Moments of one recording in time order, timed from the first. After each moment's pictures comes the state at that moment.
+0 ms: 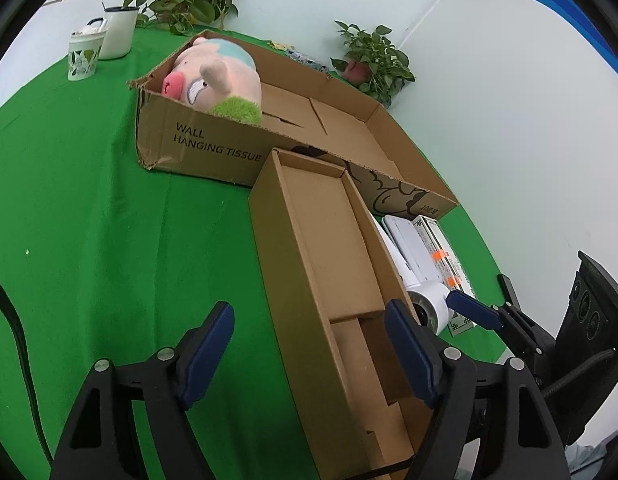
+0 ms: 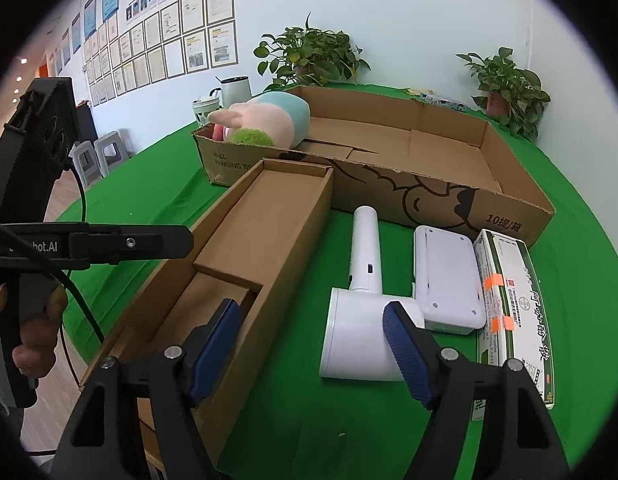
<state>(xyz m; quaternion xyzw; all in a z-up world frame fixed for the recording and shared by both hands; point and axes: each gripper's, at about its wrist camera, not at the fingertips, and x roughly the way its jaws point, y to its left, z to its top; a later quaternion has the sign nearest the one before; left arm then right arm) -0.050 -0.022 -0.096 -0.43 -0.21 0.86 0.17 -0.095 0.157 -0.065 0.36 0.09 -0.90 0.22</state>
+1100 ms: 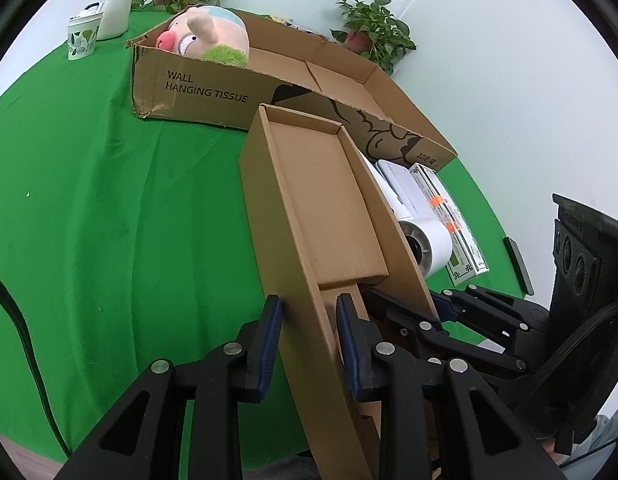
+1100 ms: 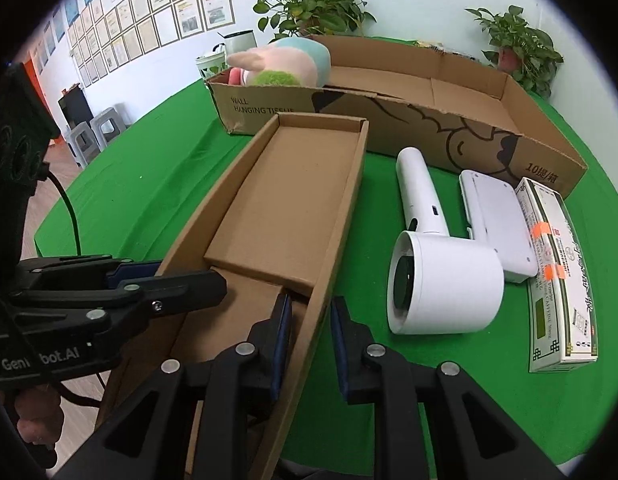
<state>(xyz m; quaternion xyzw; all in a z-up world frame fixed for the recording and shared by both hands) -0.015 0.004 -0.107 -0.46 -0.17 0.85 0.17 -0.089 0.129 -0.090 0.45 0.08 -0.86 0.21</state>
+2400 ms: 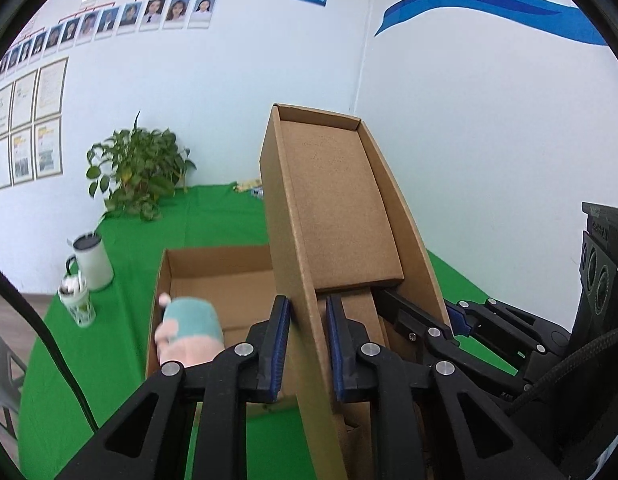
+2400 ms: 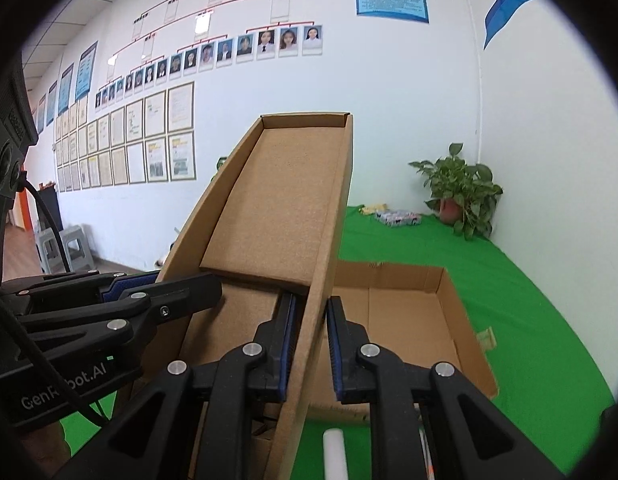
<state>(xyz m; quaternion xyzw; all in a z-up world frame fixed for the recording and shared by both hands) -0.131 0.018 0.142 -0.24 -0.04 0.96 0.16 -0.164 0.131 0.080 0.18 0.04 -0.97 0.14</state>
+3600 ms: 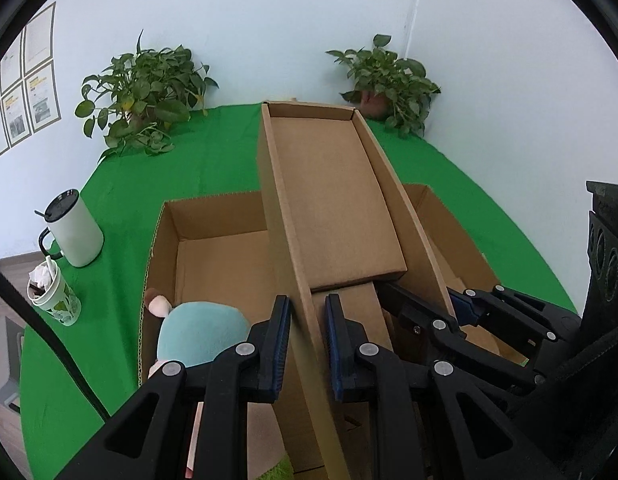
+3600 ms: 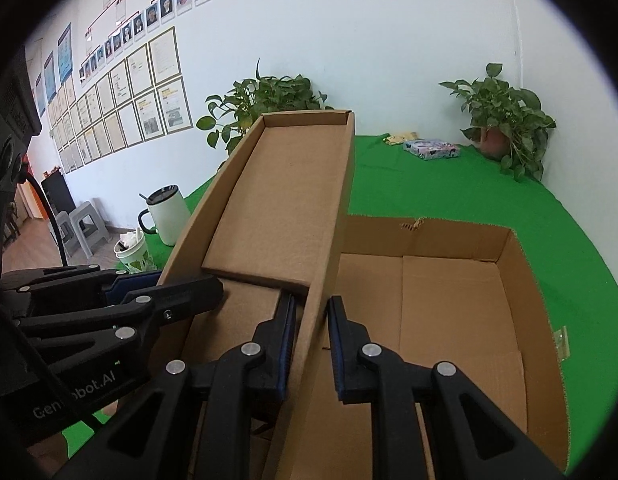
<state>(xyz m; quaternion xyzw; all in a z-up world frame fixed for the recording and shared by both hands) -0.370 -0.002 0.034 -0.40 -0.02 0.91 0.10 -0.325 0.117 0.014 0.33 0.01 -0.93 0.19</state>
